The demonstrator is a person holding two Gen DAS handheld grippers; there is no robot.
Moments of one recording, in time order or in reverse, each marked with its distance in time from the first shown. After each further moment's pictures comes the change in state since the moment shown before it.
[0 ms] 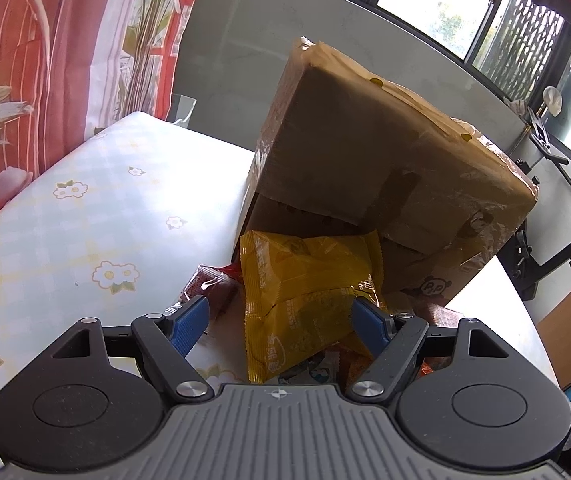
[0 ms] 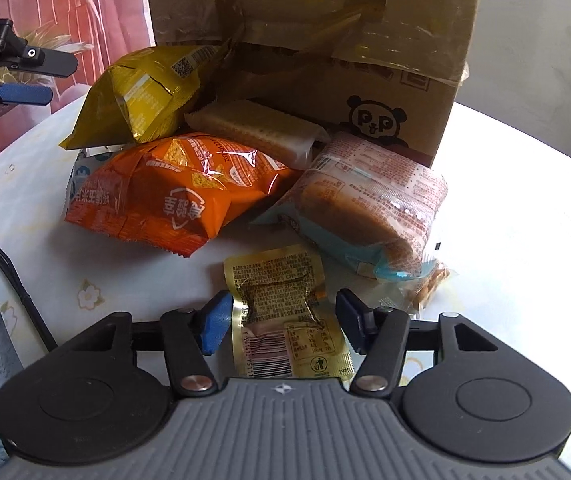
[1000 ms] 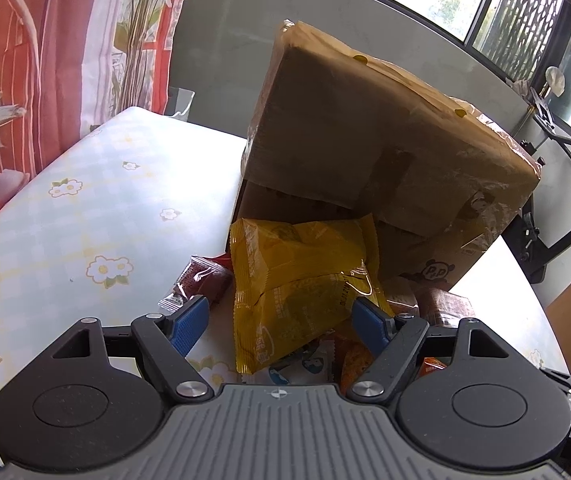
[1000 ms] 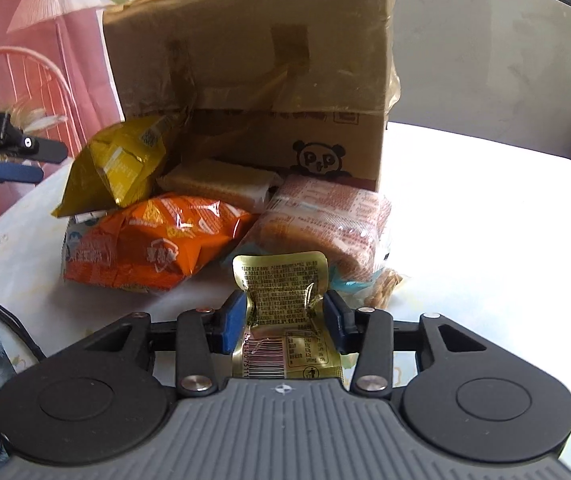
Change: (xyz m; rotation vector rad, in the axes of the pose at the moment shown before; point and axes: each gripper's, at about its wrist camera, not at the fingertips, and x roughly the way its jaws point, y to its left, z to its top) left arm 0.005 -0.009 0.001 0.042 0.042 0.023; right arm -0.044 -0.014 -0.008 0.135 -0.170 -0.045
